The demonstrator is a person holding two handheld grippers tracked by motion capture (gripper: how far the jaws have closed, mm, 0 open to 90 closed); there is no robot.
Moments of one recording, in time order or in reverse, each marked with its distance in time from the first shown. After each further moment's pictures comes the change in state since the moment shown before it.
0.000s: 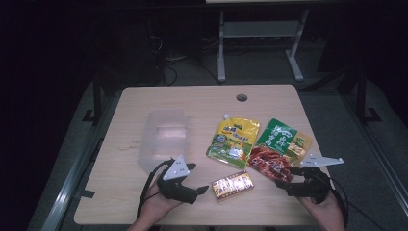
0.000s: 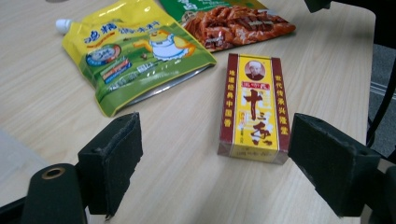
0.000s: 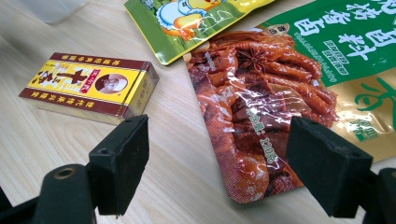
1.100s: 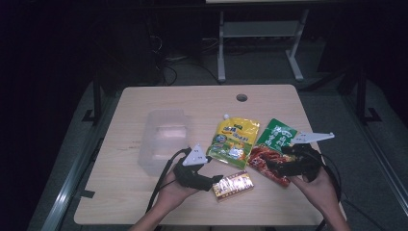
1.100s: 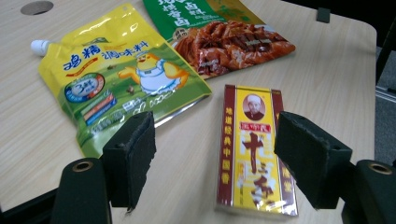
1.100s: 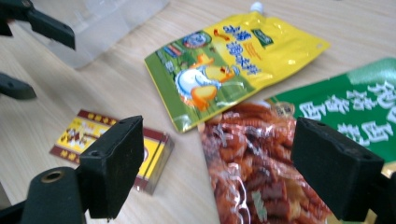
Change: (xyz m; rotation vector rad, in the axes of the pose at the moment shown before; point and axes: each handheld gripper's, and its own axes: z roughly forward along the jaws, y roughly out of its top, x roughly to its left) left arm 0.003 0.039 0.036 0.037 -0.034 -0.003; right arm 0.012 0.072 -0.001 -0.017 0.029 -0.068
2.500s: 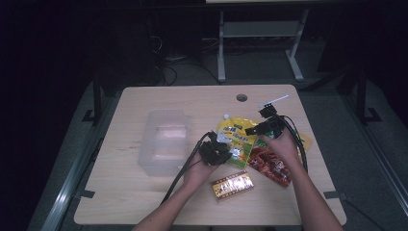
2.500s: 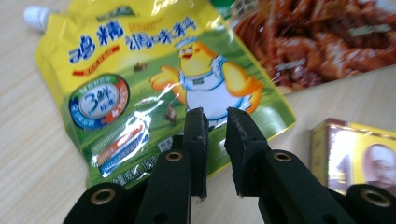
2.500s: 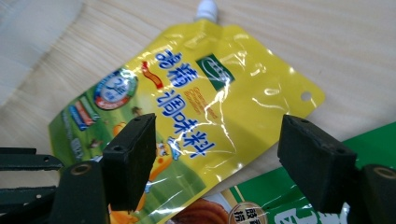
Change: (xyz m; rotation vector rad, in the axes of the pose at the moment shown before) left arm 0.036 0.027 0.091 0.203 0.120 -0.069; right arm -0.060 0.082 0.121 0.209 -0.047 0.158
